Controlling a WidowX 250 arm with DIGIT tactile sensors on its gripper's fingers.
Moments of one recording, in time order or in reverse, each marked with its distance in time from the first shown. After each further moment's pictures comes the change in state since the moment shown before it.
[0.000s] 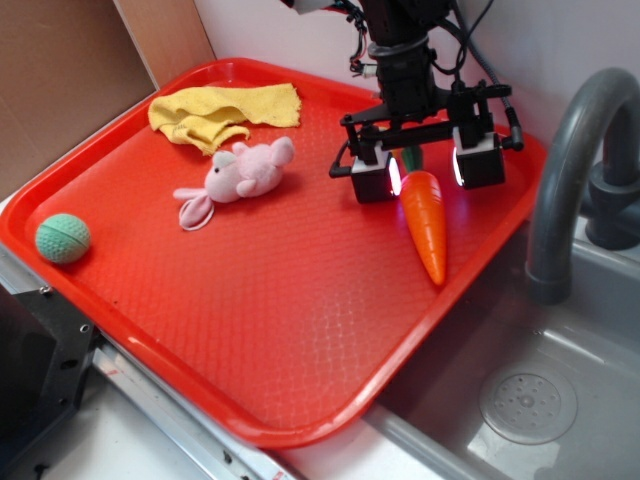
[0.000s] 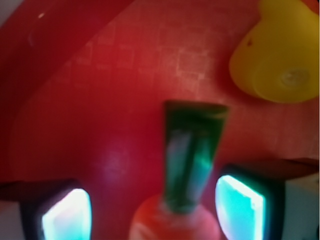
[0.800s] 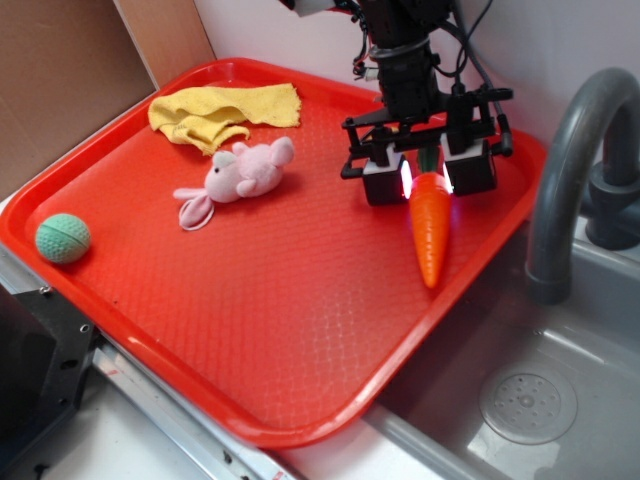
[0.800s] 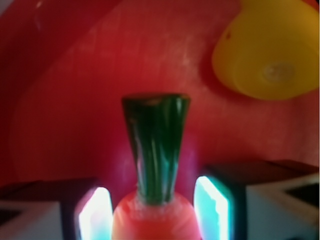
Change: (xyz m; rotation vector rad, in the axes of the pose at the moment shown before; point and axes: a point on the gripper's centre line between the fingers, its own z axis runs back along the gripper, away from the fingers) arm -0.003 0.004 0.001 -0.017 0.059 -0.043
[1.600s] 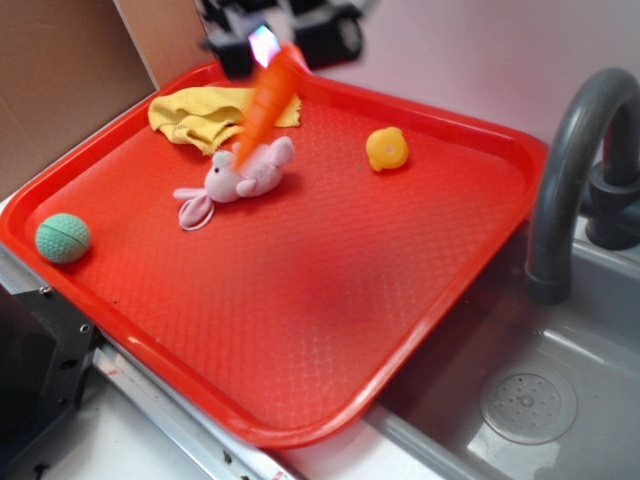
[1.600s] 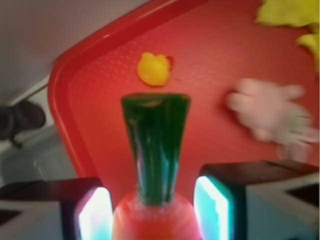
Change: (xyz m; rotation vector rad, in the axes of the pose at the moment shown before) arm -0.060 0.049 0.148 -0.027 -0.138 -0.292
